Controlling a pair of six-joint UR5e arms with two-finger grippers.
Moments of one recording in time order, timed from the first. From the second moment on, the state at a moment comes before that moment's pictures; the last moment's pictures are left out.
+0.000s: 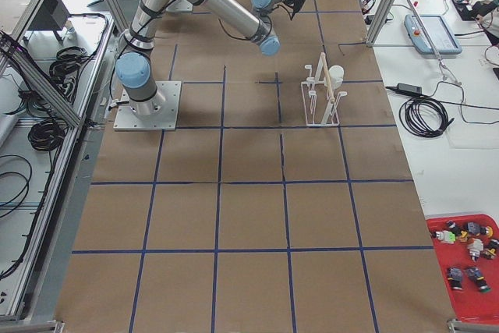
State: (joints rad) left arm -1.53 -1.95 -2.04 0.33 0.71 0.43; right arm 1.81 -0.98 1.78 -3.64 -1.06 1.63
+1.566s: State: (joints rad) left arm -1.34 -1.77 -2.21 0.30 0.71 0.43; right arm 1.78 -0.97 1.73 -3.64 -1.06 1.62
